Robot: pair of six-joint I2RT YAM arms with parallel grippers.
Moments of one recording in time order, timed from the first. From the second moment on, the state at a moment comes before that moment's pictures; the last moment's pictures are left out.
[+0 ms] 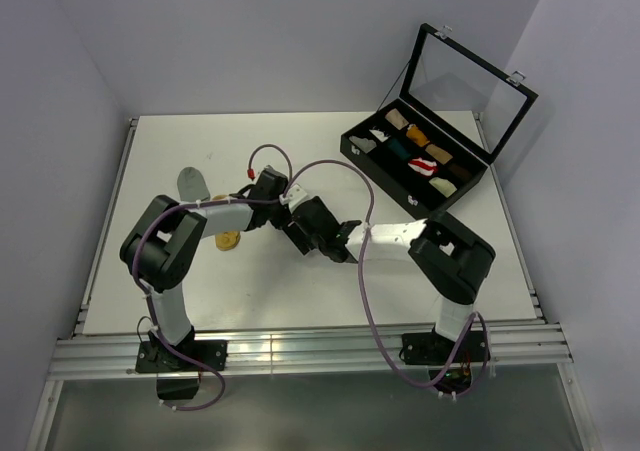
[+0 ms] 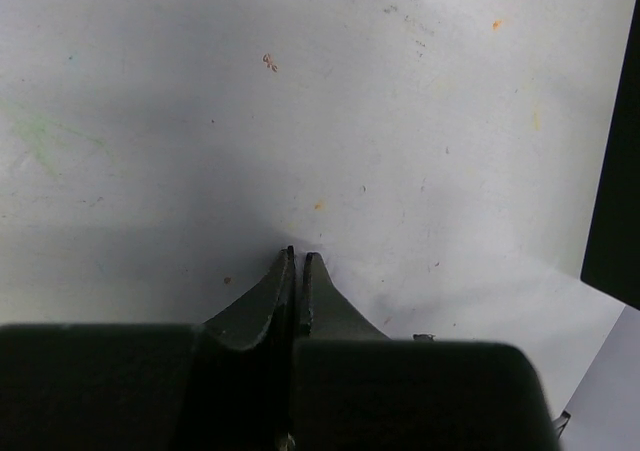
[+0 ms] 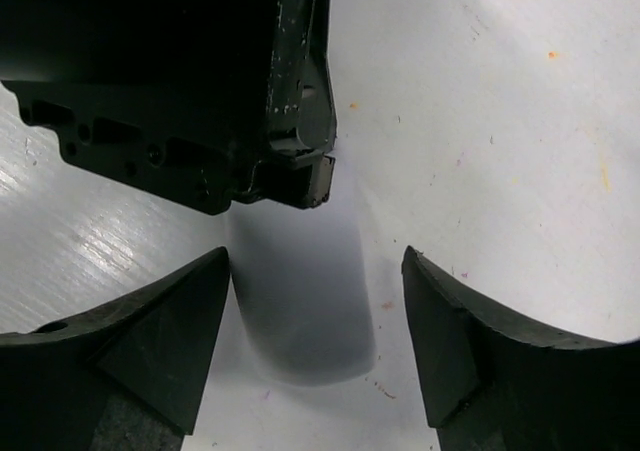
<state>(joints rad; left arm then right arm) -0.58 1.86 1.01 -0.01 0.02 -1.04 0.93 1.78 0.96 0.06 0.35 0.03</state>
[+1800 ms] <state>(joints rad) -0.44 1.70 1.16 -0.22 0.00 -1.00 0.79 1.64 0.86 -0.02 0.05 0.15</state>
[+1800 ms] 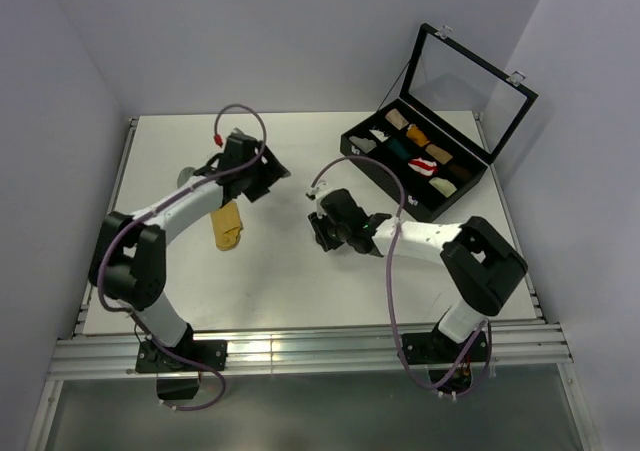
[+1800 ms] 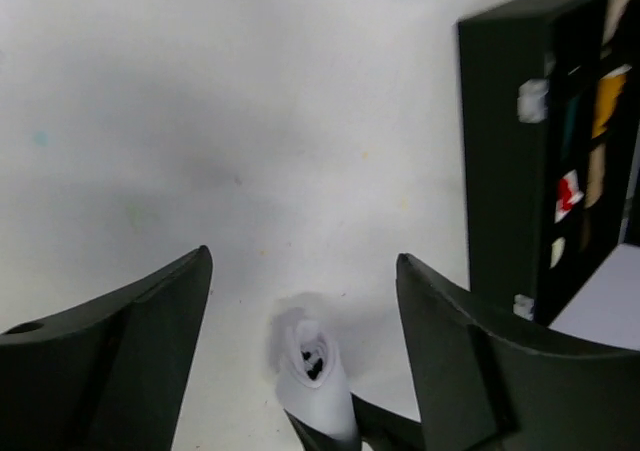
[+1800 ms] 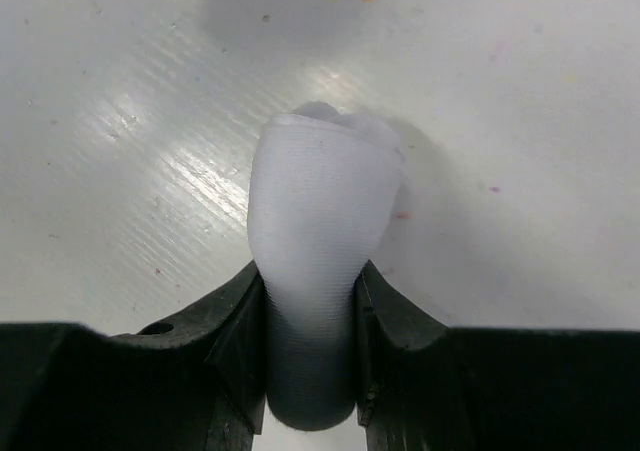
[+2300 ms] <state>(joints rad) -0.20 1.03 1.12 -0.32 -0.24 -0.74 0.42 1.56 1.24 -0.26 0.02 0.15</state>
